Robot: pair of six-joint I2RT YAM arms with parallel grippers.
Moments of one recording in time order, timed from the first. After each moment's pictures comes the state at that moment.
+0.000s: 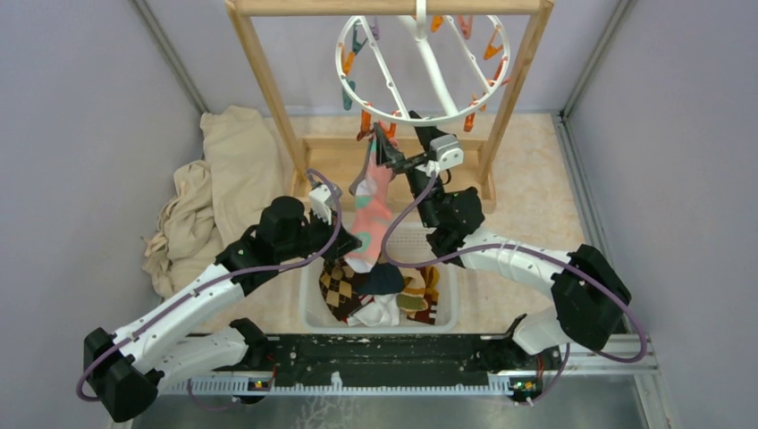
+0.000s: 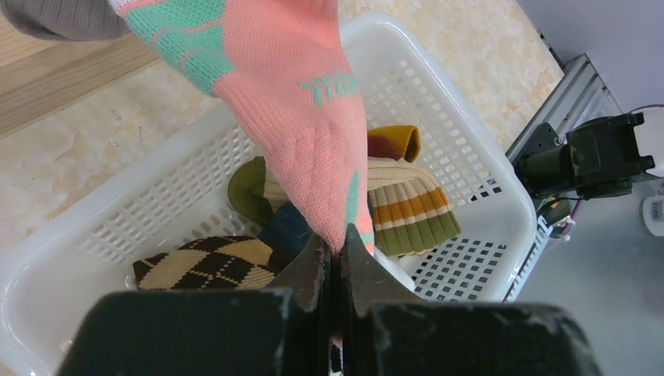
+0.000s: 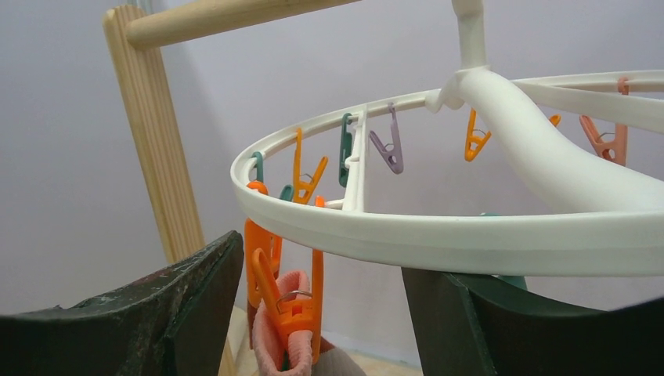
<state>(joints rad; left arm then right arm) -0.74 0.94 0.76 -0.24 0.23 -0.36 0.86 1.40 0.88 1.25 0.35 -0.21</state>
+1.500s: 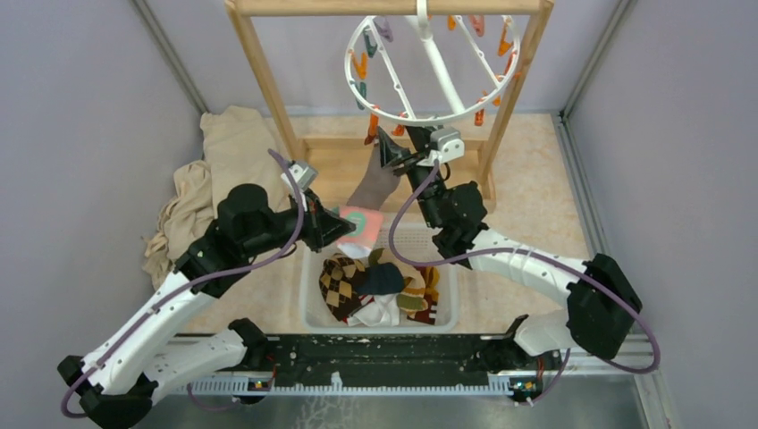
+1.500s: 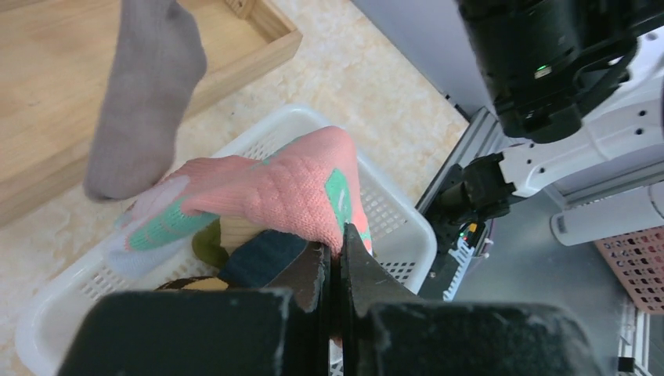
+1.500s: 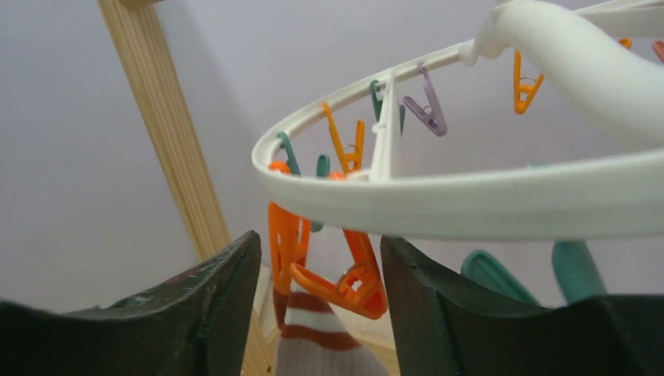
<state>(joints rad) -0.74 0.86 0.98 -0.37 0.29 -0.38 0.86 1.36 0.91 1.06 0.36 -0.11</state>
